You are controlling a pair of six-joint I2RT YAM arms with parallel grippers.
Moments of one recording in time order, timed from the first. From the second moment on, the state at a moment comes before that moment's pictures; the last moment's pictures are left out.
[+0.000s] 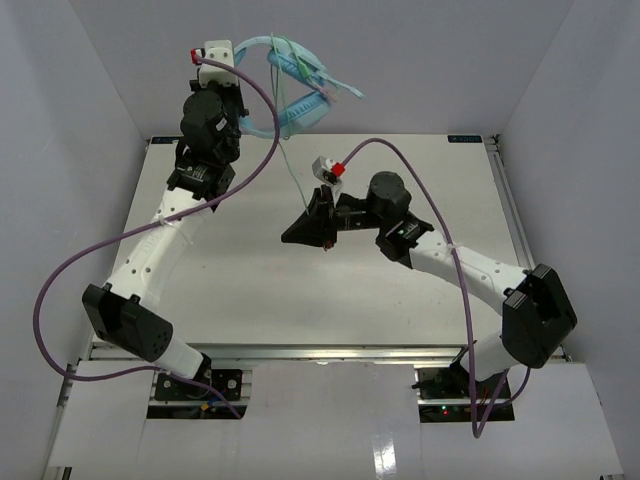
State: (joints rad) left arm -0.41 1.51 1.66 0.11 -0.50 0.13; right arm 0.79 1.48 1.08 0.56 -0.95 0.42
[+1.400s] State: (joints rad) left arm -0.38 1.21 1.05 -0.25 0.23 0.08; right arm 0.97 1.46 1.24 0.00 0.29 -1.26
